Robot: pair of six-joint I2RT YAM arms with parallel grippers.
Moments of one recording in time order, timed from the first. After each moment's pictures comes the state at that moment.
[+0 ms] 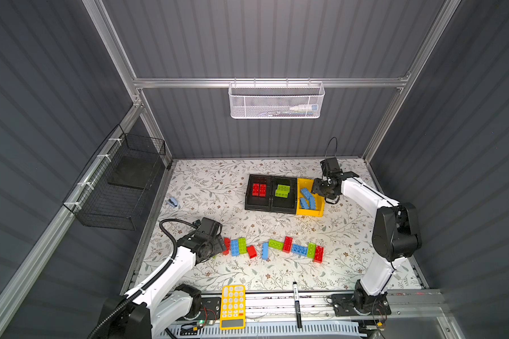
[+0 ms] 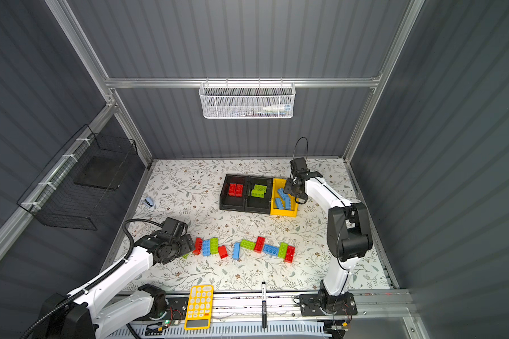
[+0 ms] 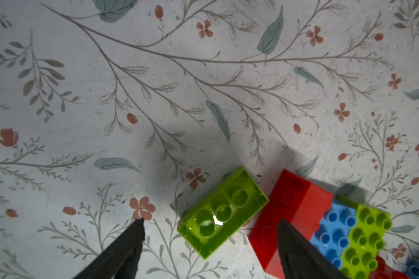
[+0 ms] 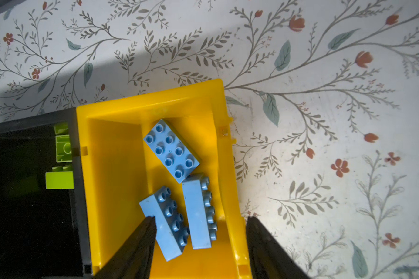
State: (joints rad) left arm -0.40 1.04 0.53 -0.71 -0.17 -0.77; right arm 0.22 1.82 1.39 -0.63 0.07 0.49
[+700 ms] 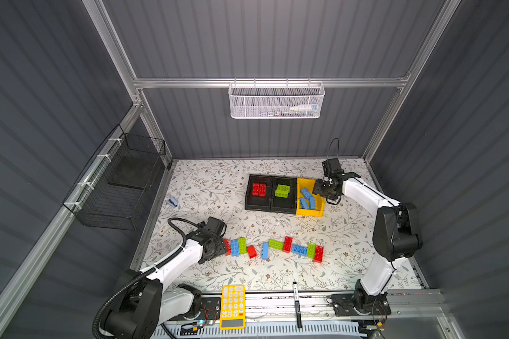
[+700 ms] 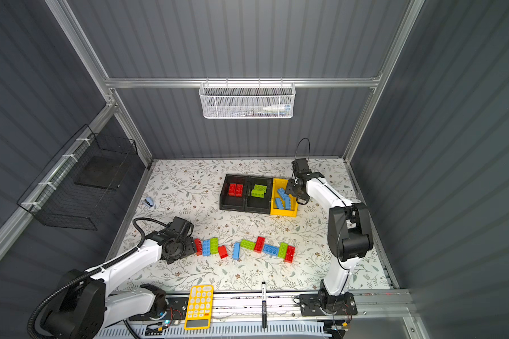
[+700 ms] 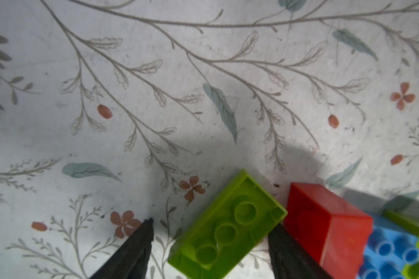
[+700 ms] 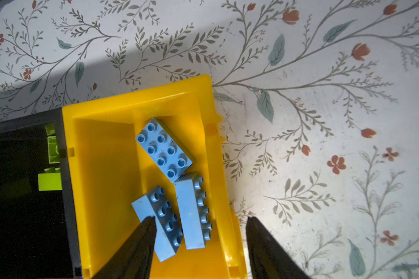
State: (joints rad) left arm -0.41 1.19 0.53 -0.65 -0.16 -0.76; right arm 0.21 1.81 1.38 -0.63 0.06 0.49
